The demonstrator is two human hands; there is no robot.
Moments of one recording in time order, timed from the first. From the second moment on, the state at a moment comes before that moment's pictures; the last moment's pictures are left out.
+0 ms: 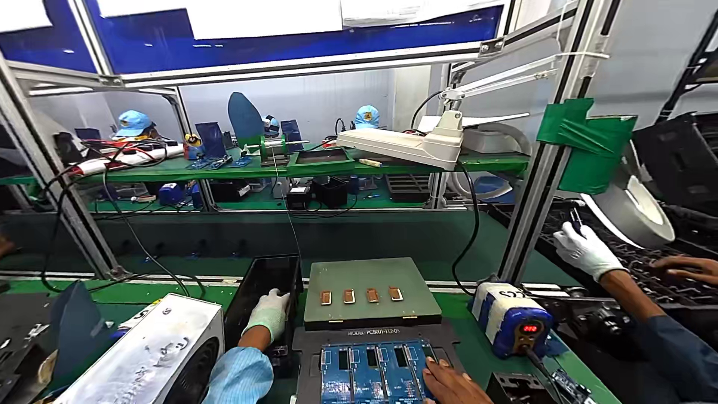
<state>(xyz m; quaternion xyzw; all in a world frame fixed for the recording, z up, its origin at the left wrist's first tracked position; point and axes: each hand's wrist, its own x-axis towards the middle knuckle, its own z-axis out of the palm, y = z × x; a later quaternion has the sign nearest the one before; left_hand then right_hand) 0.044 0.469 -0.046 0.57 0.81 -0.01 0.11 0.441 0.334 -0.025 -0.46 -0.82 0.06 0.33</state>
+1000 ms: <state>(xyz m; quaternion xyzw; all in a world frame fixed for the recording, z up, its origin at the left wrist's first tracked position) 0.069 0.420 0.027 0.61 0.73 -0.18 0.25 0.441 0.334 -0.026 -0.47 -0.82 0.06 0.33</state>
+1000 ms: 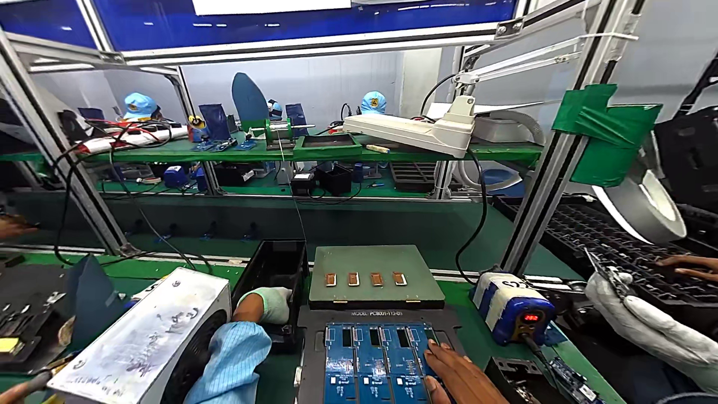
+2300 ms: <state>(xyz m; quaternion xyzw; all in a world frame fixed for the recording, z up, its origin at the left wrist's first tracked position) 0.162 0.349 0.031 0.80 0.47 0.25 0.28 0.442 0.337 -0.027 -0.46 -0.82 0.04 0.34</state>
